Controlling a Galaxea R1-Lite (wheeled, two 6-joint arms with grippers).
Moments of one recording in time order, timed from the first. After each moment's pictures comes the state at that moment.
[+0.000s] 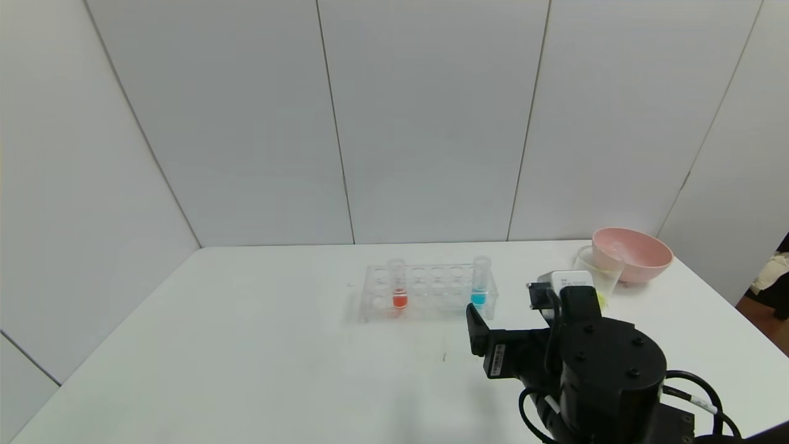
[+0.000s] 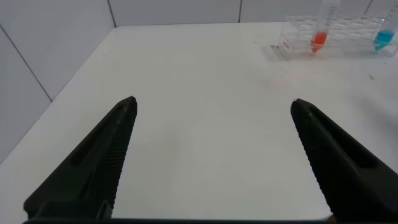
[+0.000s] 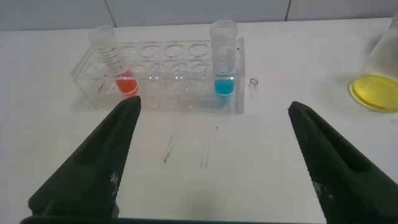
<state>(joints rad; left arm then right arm) 0.00 0.00 0.00 0.00 0.00 0.00 0.89 1.89 -0.58 -1.08 -0.77 0.27</state>
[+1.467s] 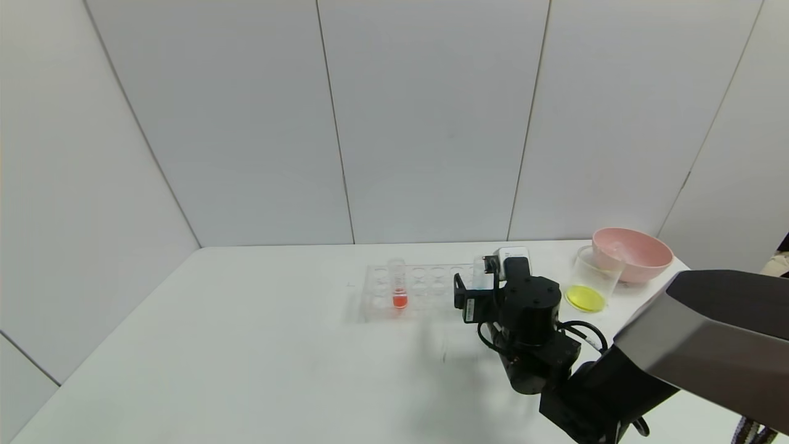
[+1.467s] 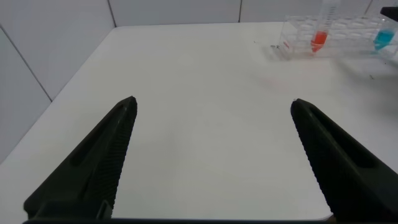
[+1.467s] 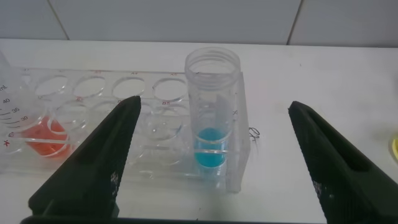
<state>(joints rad) 0.00 0.00 0.00 0.00 0.00 0.00 0.66 2.27 -0.89 -1.26 -0.58 0.10</state>
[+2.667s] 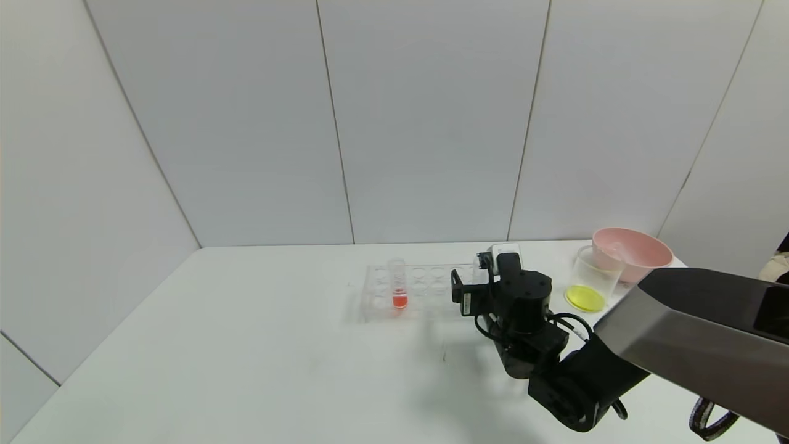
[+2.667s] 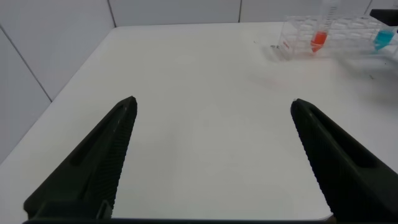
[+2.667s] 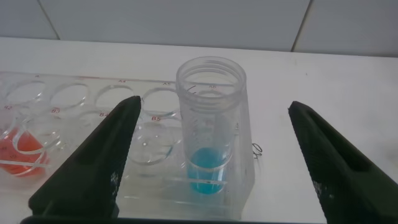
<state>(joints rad) 0.00 0.00 0.00 0.00 0.00 0.00 0.61 2.33 -0.98 -1.26 -0.53 0.06</state>
